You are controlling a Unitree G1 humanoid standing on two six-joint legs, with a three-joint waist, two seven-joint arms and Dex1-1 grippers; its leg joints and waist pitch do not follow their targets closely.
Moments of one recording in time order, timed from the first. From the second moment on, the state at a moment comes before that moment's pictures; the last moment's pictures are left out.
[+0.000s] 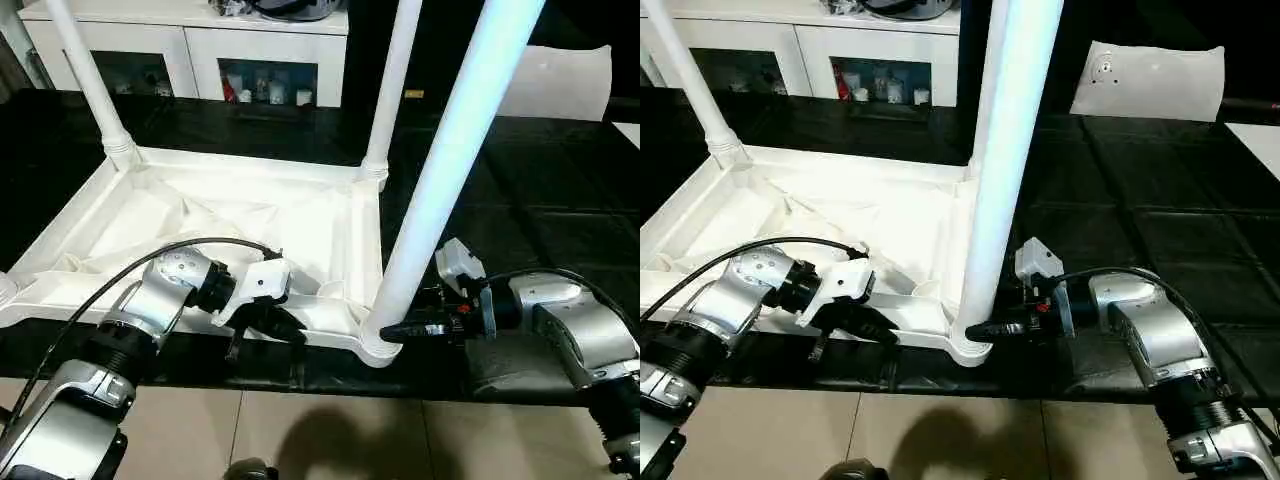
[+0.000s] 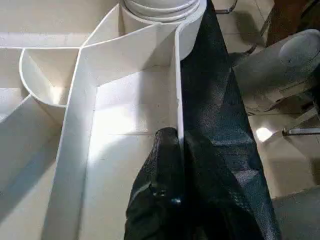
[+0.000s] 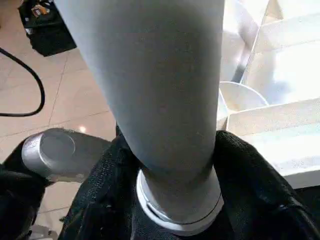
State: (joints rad) left arm -0.62 0.47 -0.37 0.60 0.00 -0.05 -1.48; right arm -0.39 -0.55 0.20 0.21 0.30 0.35 1.35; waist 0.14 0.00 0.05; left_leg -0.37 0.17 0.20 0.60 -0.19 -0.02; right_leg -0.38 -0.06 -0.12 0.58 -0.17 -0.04
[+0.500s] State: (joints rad) left arm -0.64 0.33 -0.30 0.64 0.03 0.16 -1.21; right arm -0.27 -0.36 0.03 0.12 0.28 0.46 0.90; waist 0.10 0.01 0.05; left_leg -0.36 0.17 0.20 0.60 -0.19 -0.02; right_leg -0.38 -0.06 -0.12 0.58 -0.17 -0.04
